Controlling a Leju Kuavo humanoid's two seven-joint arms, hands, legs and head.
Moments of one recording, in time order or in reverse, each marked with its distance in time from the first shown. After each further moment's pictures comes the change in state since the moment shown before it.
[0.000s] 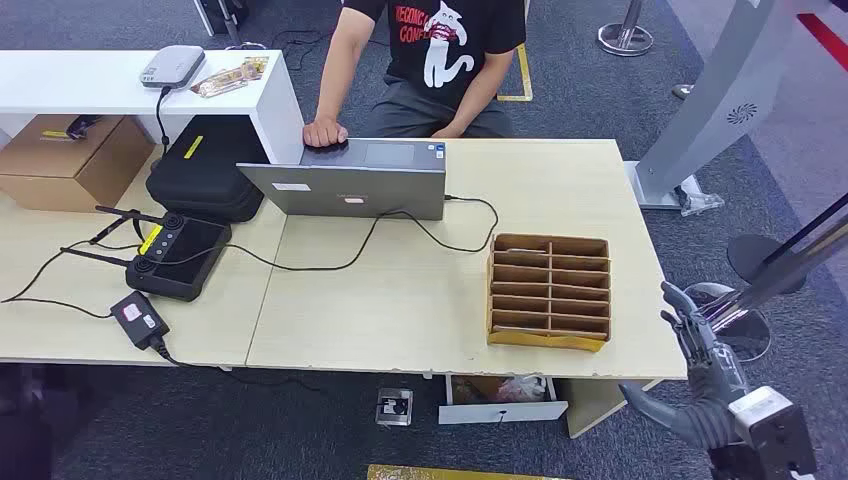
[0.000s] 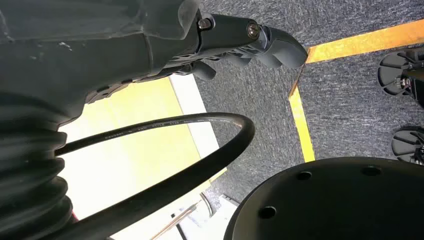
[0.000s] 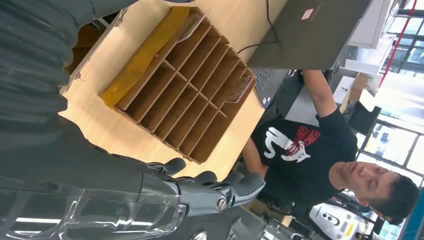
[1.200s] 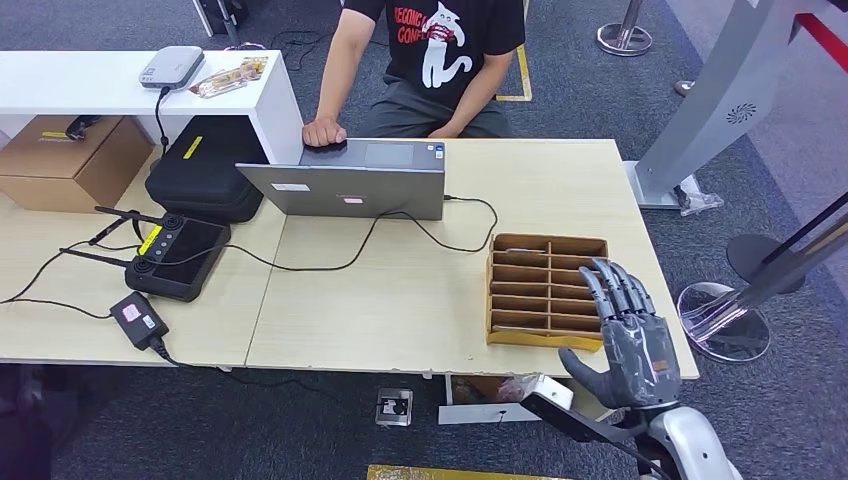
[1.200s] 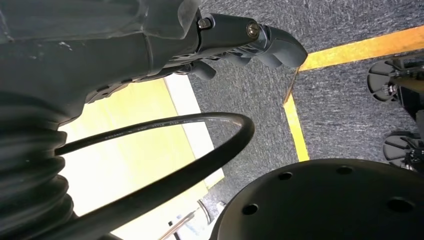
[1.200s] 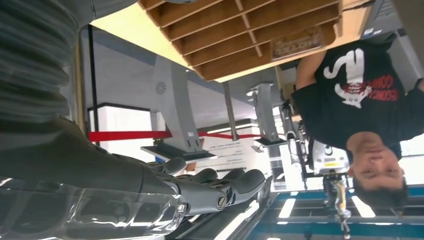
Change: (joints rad) left arm -0.021 -0.007 0.000 0.000 -0.013 0.011 0.003; right arm -0.200 -0.035 0.402 0.092 1.137 -0.431 0.356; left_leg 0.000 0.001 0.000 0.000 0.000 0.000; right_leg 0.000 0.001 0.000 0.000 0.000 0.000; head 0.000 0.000
